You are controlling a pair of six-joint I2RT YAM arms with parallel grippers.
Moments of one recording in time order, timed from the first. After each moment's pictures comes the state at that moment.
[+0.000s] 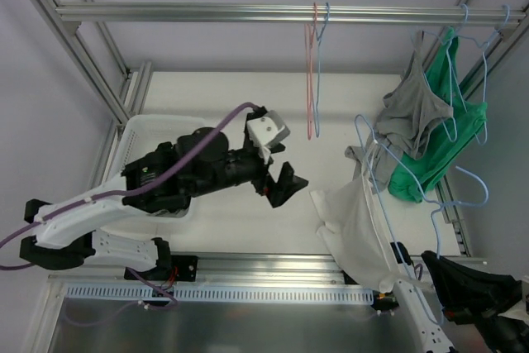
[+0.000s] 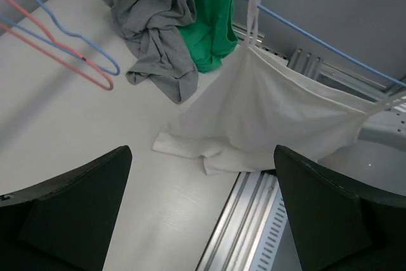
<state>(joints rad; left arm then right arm) -1.28 1.10 1.50 -0.59 -0.15 -0.18 0.18 0.28 1.77 -1.44 -0.28 0.17</state>
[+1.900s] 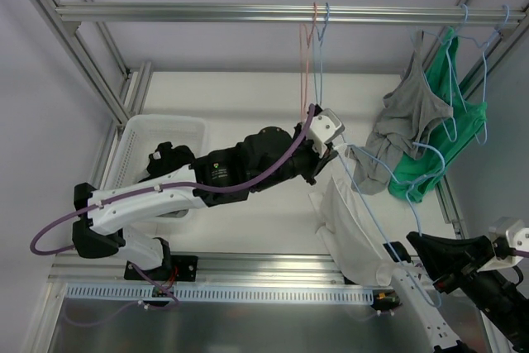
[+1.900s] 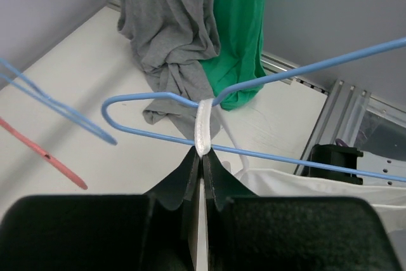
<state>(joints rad) -1.31 1.46 1.59 -0.31 -0.24 -0.06 0.25 0.37 1.72 -1.46 -0.32 0.14</state>
